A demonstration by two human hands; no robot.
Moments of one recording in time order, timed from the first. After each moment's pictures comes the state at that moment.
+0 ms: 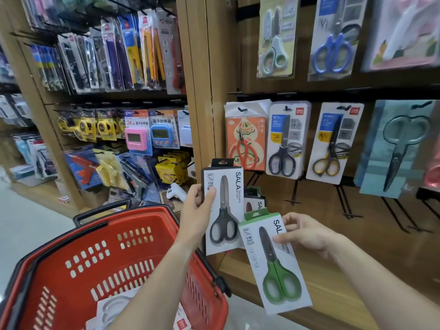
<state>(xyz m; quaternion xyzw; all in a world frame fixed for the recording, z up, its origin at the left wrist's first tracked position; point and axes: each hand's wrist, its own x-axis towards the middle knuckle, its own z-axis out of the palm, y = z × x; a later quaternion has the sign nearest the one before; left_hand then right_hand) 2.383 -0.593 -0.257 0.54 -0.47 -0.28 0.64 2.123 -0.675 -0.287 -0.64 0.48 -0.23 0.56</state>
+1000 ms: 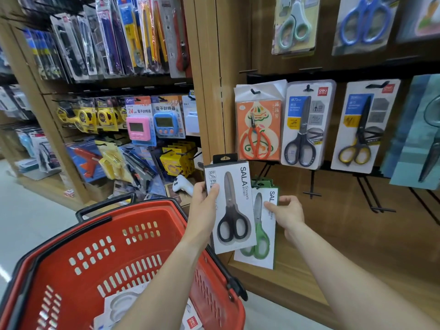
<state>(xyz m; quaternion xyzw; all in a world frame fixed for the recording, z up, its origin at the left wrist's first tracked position) 2.400 -0.612 -0.274 0.55 -0.41 -0.34 0.64 2.223 -0.722 -0.325 -0.45 0.58 -0.47 0.49</state>
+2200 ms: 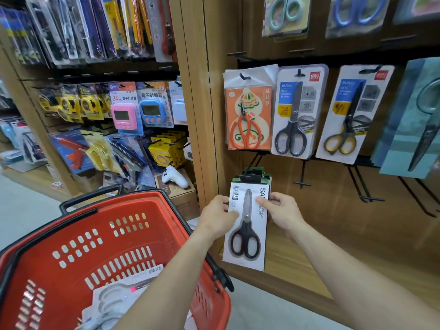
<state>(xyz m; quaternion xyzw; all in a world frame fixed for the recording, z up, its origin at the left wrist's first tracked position) 2.375 -0.636 -0.309 0.71 -0.52 -0.32 0.35 2.198 -0.721 -0.348 -0.56 0.50 -0.42 0.51</state>
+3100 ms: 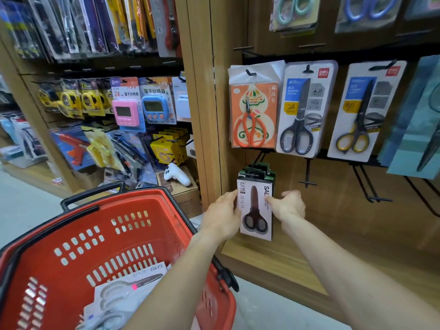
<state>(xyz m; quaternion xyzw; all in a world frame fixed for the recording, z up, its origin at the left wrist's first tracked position) 2.375 -0.638 -0.316 0.70 -0.64 -0.19 0.26 2.218 -0.730 -0.333 -0.48 0.72 -0.36 0.34</state>
